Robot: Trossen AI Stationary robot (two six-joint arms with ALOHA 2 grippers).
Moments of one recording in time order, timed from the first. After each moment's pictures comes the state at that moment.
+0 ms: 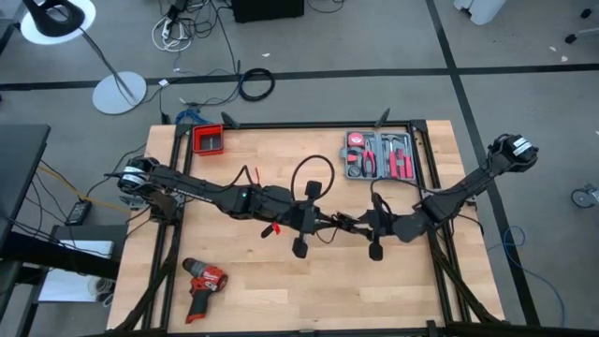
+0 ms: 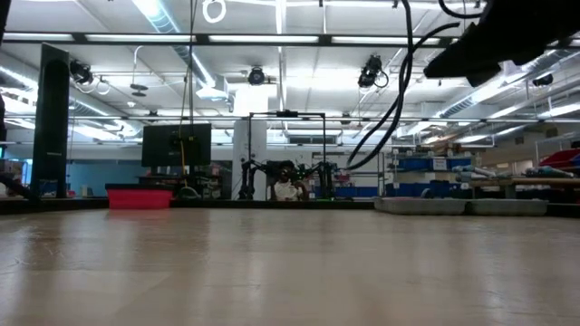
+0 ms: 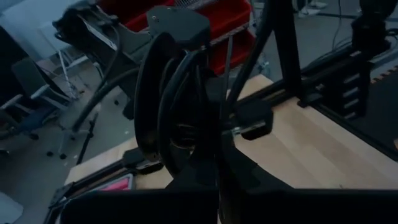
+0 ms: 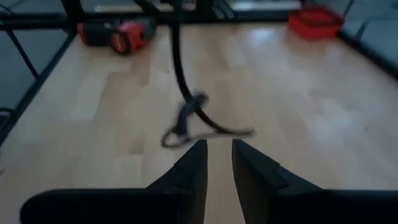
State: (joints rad) left arm -0.21 1.69 1.32 0.19 -0.07 0.39; right arm 0.56 1.09 0.52 0.09 0.62 0.29
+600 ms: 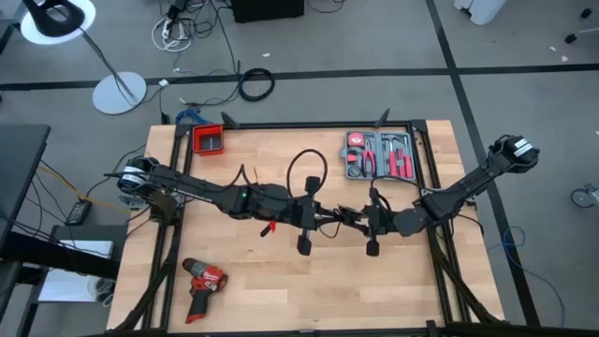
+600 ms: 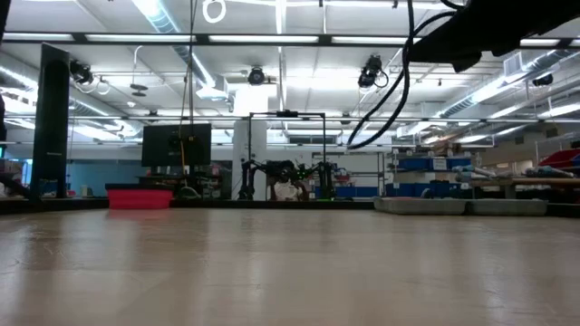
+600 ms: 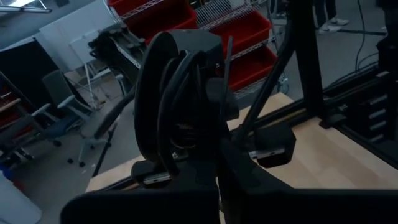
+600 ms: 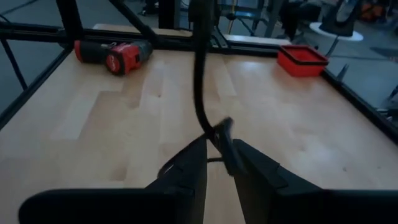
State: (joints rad) left arm -0.21 1.69 1.32 0.28 -0.12 0.39; right arm 0.51 1.09 0.52 0.21 0.63 0.11
